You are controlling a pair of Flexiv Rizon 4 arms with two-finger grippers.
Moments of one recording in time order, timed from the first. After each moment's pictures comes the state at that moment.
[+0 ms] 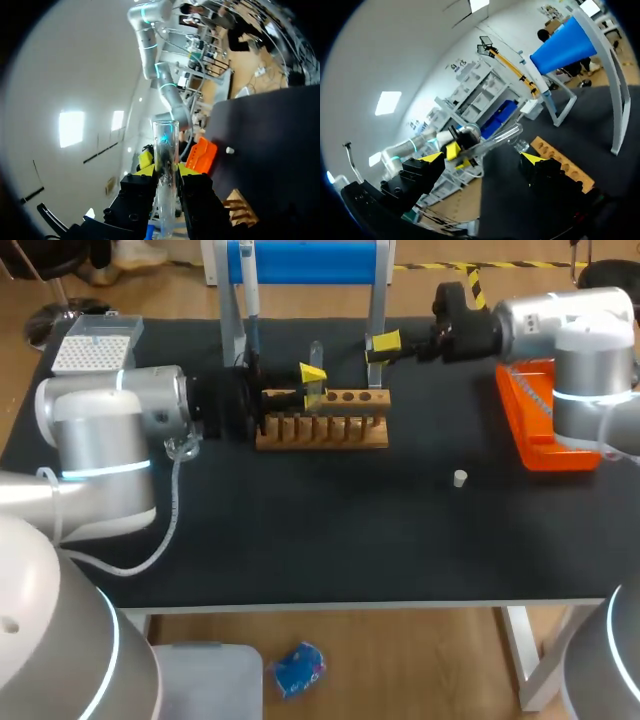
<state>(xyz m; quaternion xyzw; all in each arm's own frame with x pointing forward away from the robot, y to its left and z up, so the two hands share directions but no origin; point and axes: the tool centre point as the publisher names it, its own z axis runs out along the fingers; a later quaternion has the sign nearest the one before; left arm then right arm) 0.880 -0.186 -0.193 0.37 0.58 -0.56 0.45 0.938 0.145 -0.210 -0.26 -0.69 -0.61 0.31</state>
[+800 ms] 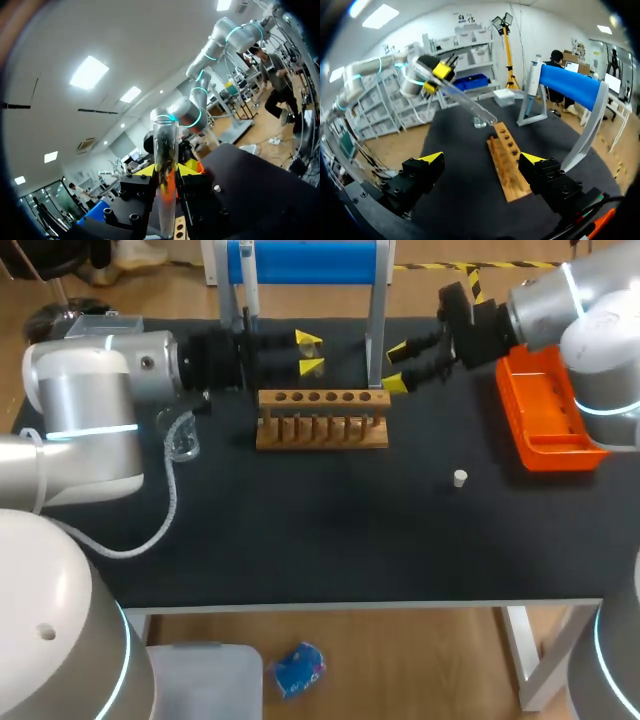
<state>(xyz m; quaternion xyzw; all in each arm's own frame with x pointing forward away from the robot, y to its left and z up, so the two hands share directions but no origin) 0.892 -0.180 -0.155 0.18 0.66 -0.68 0.27 0.928 0.115 -0.247 -0.12 -0.87 -0.49 0.02</state>
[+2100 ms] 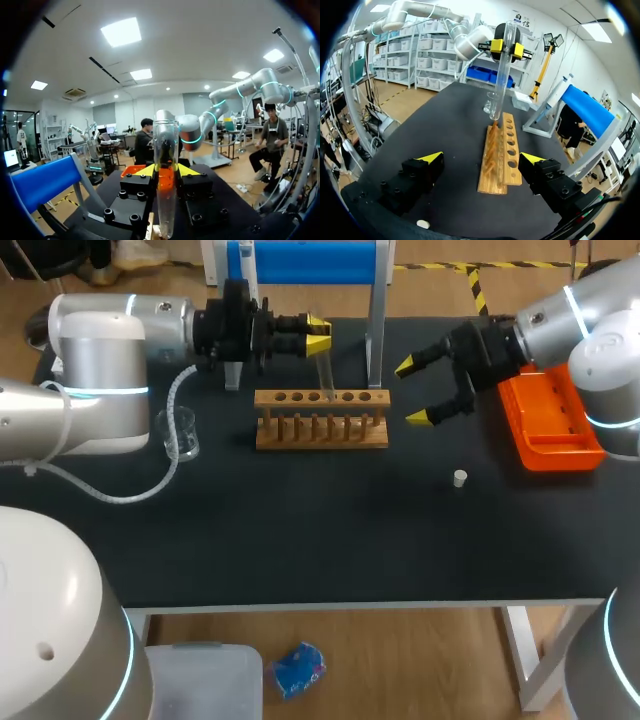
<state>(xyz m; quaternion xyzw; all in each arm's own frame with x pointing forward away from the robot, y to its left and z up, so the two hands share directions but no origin) 0.942 -0.195 -0.173 0.04 0.71 -0.70 0.03 0.941 0.085 -0.304 0.11 -0.87 -0.48 -0.07</state>
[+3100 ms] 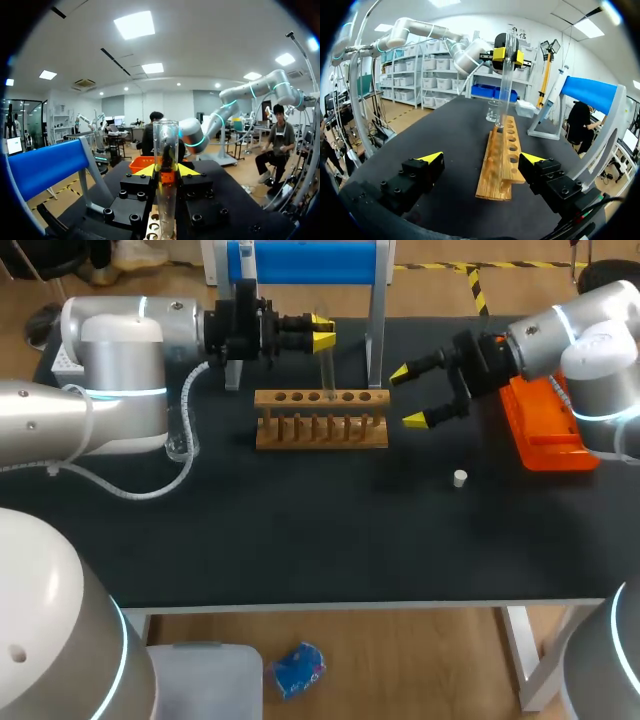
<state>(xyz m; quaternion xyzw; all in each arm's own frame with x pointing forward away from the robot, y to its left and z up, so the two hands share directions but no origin) 0.977 -0.202 -0.197 -0.01 0.72 -0.69 0.04 0.961 0.088 -0.335 0.11 -0.83 -0.55 0.00</state>
